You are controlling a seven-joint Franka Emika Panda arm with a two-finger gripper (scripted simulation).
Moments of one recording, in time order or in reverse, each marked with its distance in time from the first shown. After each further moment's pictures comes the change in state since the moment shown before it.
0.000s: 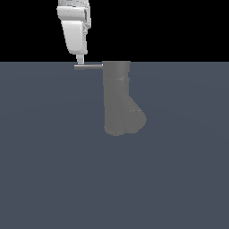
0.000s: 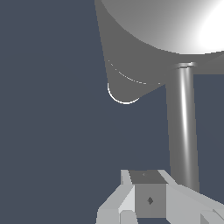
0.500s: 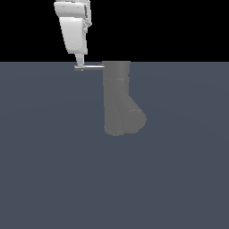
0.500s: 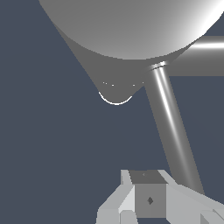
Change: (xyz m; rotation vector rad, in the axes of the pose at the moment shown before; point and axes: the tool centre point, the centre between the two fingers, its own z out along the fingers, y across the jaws) arm 0.002 0.027 0.000 0.002 0.000 0.001
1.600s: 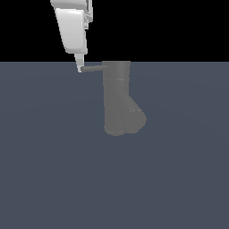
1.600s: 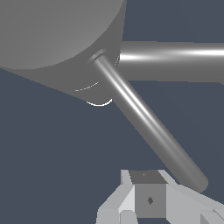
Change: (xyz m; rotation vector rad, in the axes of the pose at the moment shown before) arm 0.006 0.053 0.000 0.002 0.000 -0.025
